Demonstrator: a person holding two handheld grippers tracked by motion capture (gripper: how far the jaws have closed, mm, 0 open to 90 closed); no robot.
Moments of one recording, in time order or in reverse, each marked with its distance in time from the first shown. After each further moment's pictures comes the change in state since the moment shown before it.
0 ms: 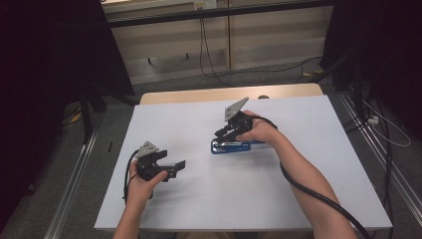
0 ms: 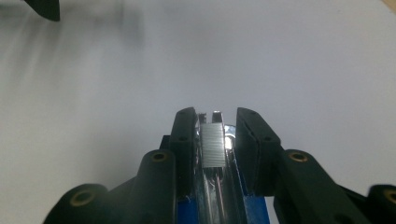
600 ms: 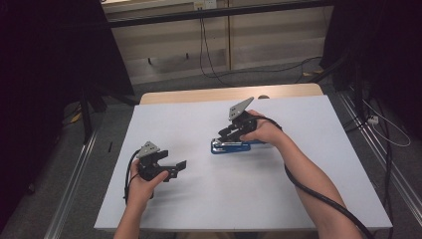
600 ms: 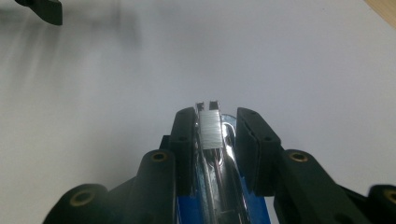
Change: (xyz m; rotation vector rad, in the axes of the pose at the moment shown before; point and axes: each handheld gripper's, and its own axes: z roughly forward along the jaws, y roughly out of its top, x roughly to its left) left arm -0.002 0.000 0.002 -0.001 -0.006 0.001; right arm 0.004 -0.004 -0.011 0.005 -0.030 0.017
